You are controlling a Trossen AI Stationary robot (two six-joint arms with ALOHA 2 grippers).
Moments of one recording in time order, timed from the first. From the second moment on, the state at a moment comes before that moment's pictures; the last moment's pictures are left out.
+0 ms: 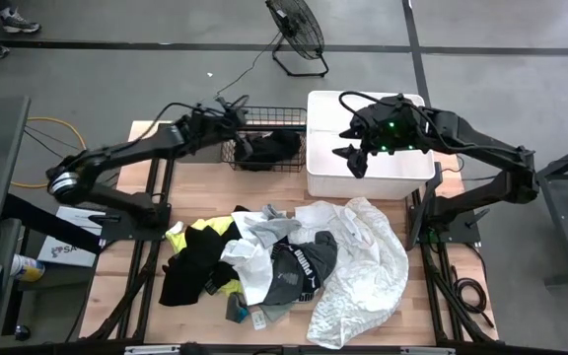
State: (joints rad) left arm 0.56 1.24 0.96 -0.09 -0.13 0.26; right arm -0.25 1.27 1.54 -0.90 0.05 0.16
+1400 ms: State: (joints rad) left arm -0.04 0.88 0.90 -0.41 -0.19 -0.08; right arm 0.31 1.44 0.70 -0.02 0.08 0.13
